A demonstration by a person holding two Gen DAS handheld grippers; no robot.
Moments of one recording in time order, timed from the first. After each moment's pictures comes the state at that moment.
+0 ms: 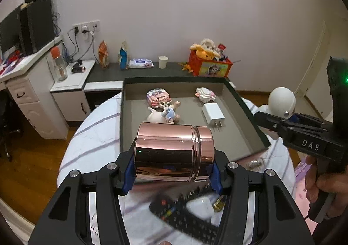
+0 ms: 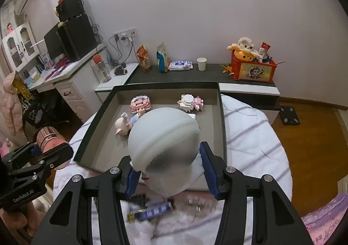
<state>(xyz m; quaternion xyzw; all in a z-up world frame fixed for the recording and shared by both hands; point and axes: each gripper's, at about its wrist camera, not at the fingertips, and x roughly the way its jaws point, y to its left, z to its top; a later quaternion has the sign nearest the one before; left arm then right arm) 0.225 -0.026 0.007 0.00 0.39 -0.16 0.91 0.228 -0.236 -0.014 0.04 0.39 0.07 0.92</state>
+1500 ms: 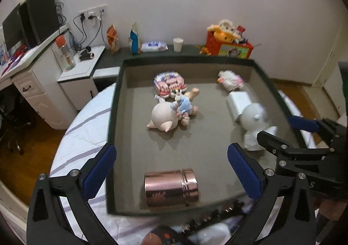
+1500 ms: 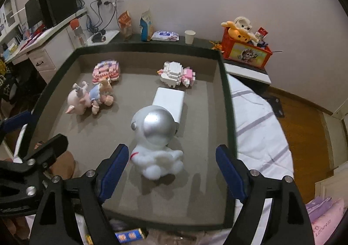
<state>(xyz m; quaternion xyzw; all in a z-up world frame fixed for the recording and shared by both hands) 0.264 -0.049 -0.030 0.02 0.42 -0.10 0.90 0.265 -0.233 -0.064 -0.02 0.46 0.01 0.89</state>
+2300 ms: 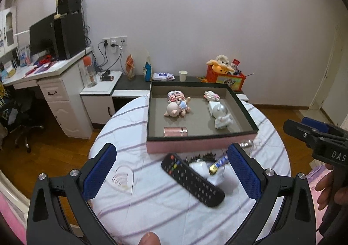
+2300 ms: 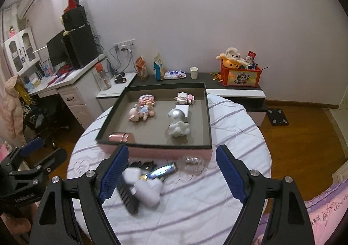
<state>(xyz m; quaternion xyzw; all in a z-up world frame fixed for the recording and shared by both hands) 0.077 -0.006 0.052 0.00 0.33 -0.08 0.94 0.082 -0.231 0.036 0.04 0.34 0.04 0.94</state>
